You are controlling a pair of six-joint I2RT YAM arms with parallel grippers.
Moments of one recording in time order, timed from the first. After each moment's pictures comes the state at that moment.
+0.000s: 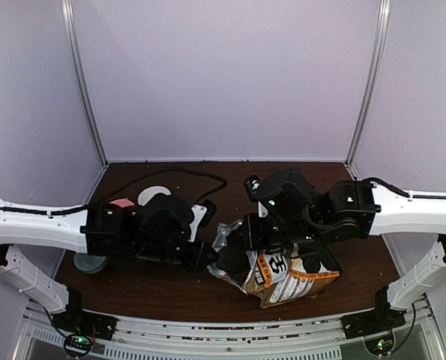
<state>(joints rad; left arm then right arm) -1.26 1.35 1.04 -0.43 -0.13 -0.68 1.27 1.42 1.29 -0.60 0.25 0.88</state>
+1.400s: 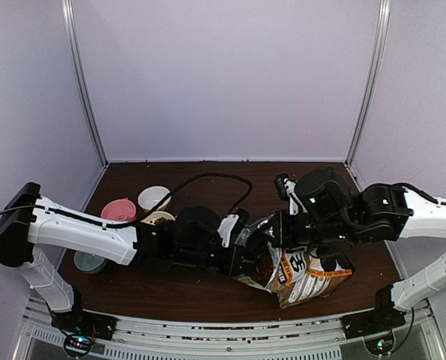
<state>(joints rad) -1.26 1.63 1.00 0.13 0.10 -0.76 1.22 1.22 1.14 -0.60 0.24 0.93</state>
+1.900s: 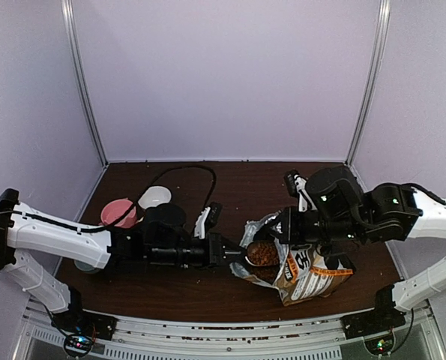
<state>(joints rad) -1.22 1.45 0.80 0.34 0.14 -1.07 1.21 1.16 1.12 -0.62 0.28 0.96</state>
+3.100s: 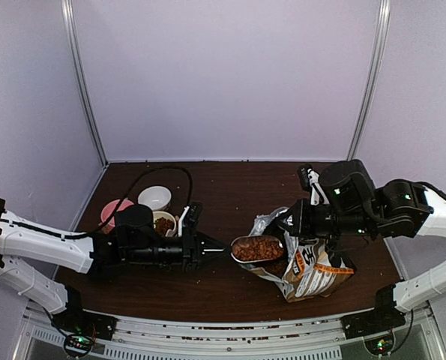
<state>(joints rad) -1.15 1.31 0.61 0.57 0.28 -1.26 1.18 1.10 1.12 -0.67 0.30 0.98</state>
